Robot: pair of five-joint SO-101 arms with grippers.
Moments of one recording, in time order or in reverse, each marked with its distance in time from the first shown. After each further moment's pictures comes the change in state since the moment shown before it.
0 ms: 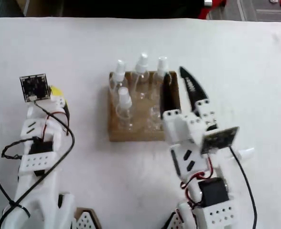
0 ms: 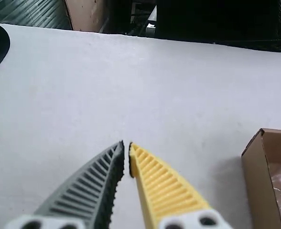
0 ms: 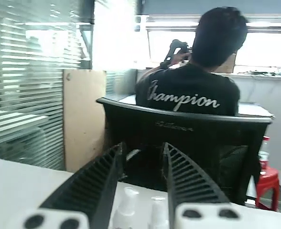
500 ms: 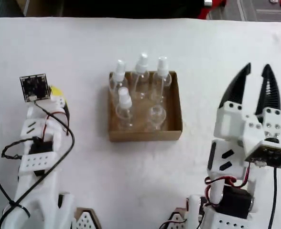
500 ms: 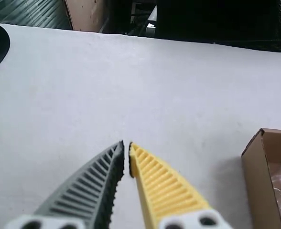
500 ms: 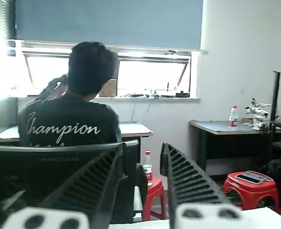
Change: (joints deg) left arm 0.0 0.0 0.0 0.0 0.0; right arm 28.2 -1.7 -10.7 5.9 -1.4
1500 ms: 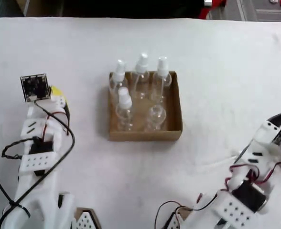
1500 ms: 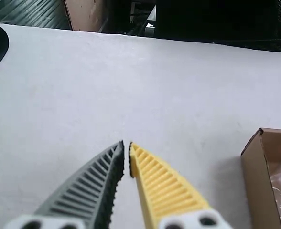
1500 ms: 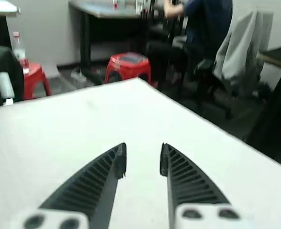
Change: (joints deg) left arm 0.2 0.0 0.0 0.0 0.0; right arm 28.0 9.5 8.2 14.8 8.0
